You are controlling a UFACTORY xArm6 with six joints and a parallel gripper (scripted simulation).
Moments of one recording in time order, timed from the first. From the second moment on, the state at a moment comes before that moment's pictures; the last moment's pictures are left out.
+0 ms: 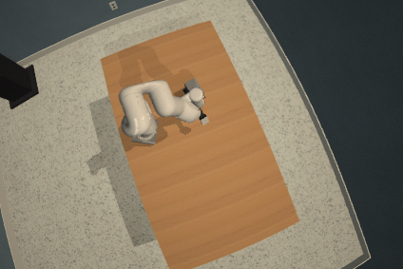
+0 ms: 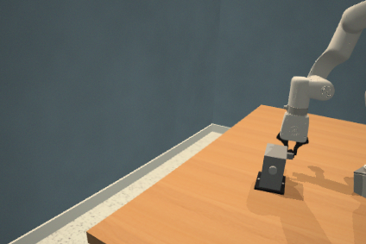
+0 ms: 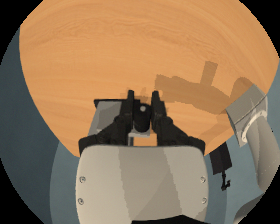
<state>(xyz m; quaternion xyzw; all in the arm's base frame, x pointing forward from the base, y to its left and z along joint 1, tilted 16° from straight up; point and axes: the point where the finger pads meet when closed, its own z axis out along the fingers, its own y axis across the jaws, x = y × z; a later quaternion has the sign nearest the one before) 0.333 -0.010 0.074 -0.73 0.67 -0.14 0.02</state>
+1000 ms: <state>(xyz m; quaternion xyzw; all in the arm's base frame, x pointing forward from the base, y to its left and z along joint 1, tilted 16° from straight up) 0.351 0.000 0.124 -0.73 0.67 -0.14 0.02</state>
